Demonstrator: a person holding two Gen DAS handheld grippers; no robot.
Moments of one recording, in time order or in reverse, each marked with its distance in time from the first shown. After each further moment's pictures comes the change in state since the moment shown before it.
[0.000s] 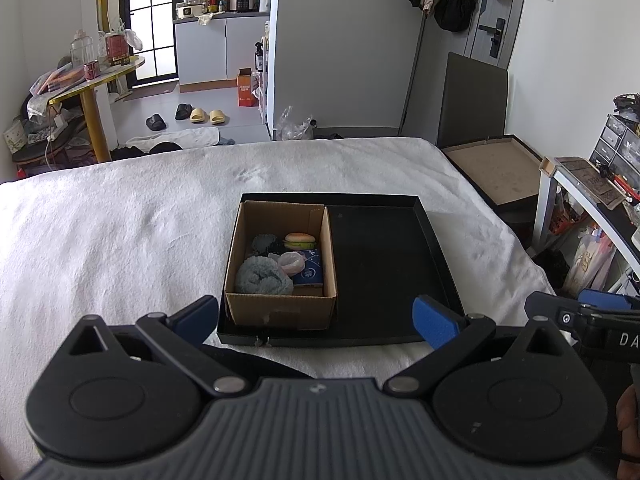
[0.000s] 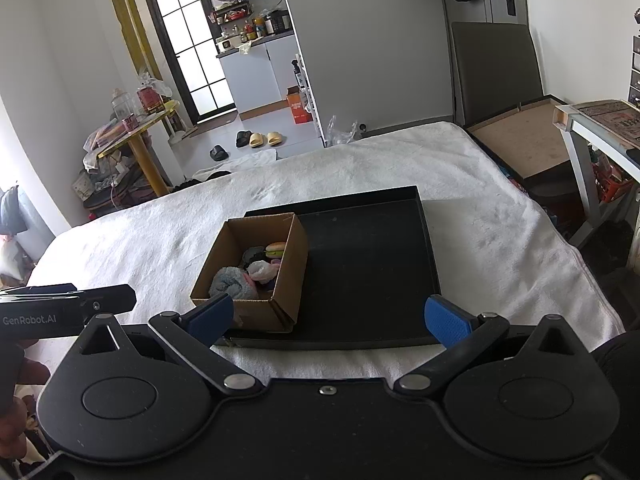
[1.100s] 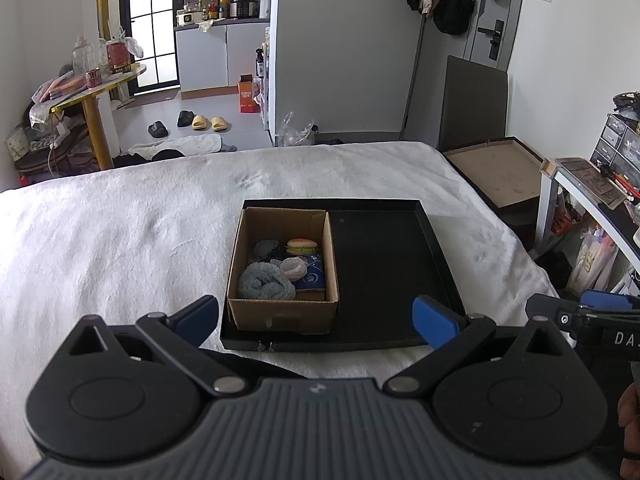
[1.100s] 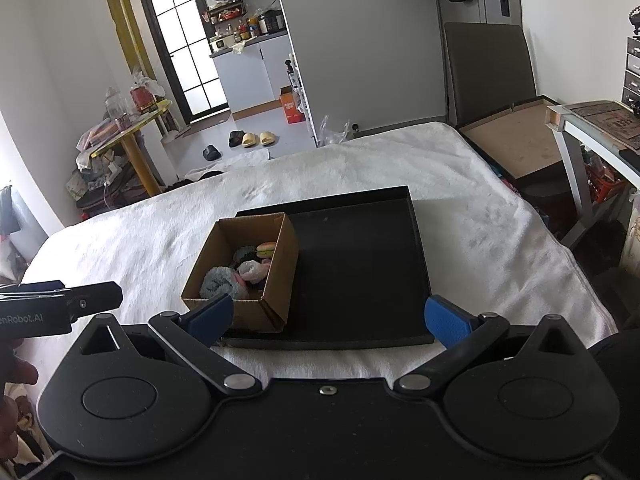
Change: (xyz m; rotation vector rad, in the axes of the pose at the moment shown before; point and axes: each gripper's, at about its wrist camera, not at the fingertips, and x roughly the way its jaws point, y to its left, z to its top) left arm -0.003 -0.002 -0.001 0.016 -0.016 0.012; right arm 0.001 -0.003 -0.001 -0.002 0.003 -0.020
